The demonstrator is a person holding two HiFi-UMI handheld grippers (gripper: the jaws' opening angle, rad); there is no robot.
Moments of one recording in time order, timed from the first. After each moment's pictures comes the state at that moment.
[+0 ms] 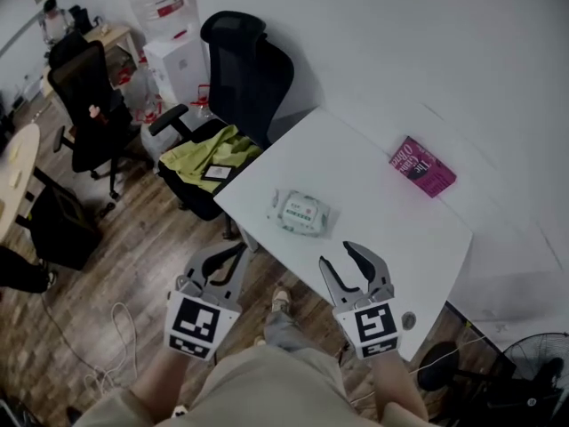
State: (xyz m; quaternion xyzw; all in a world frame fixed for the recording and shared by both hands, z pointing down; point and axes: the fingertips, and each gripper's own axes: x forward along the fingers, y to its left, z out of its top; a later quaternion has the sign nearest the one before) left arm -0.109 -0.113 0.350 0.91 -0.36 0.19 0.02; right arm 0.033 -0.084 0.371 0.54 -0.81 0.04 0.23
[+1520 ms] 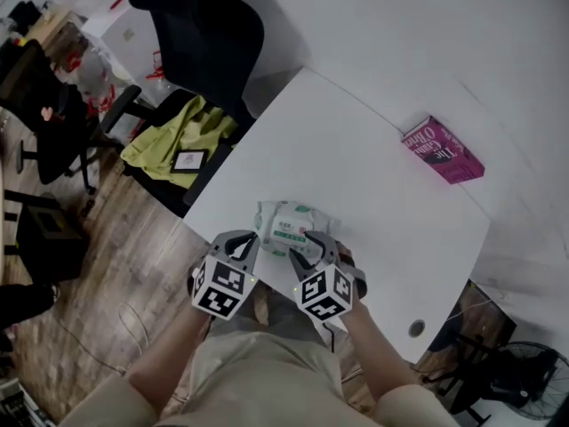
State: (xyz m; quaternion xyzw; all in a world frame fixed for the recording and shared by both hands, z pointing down) left arm -0.020 -0.295 0.599 0.89 -0.23 0.38 0.13; right arm 0.049 -0.258 0.626 0.42 -0.78 0.14 0.44
